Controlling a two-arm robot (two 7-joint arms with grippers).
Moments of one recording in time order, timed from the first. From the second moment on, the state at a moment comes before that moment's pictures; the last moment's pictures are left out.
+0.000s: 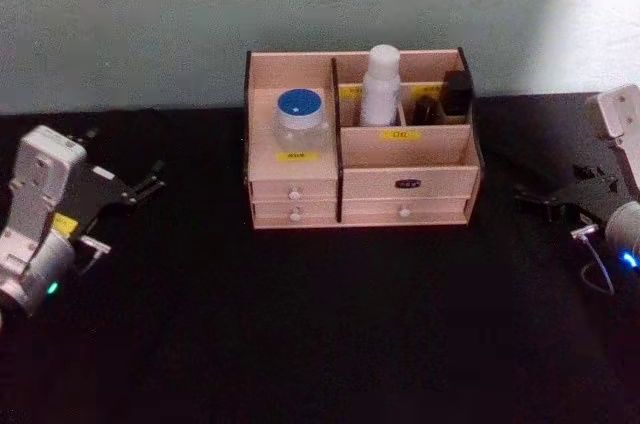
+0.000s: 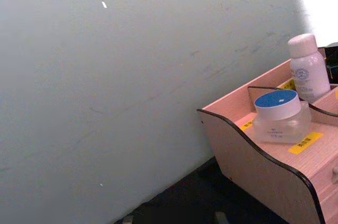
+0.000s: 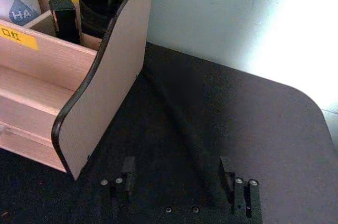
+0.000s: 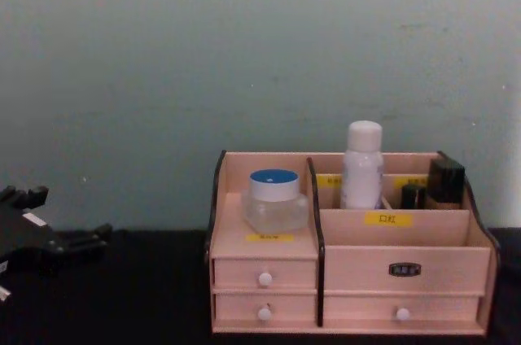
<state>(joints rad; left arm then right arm) -0.20 0.60 0.45 -1.41 -0.25 -0.12 0.03 0.21 0.53 -0.28 -1.45 0.31 0.41 0.08</state>
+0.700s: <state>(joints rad) -0.20 0.60 0.45 -1.41 -0.25 -0.12 0.03 0.21 0.53 -0.28 -1.45 0.31 0.41 0.08</state>
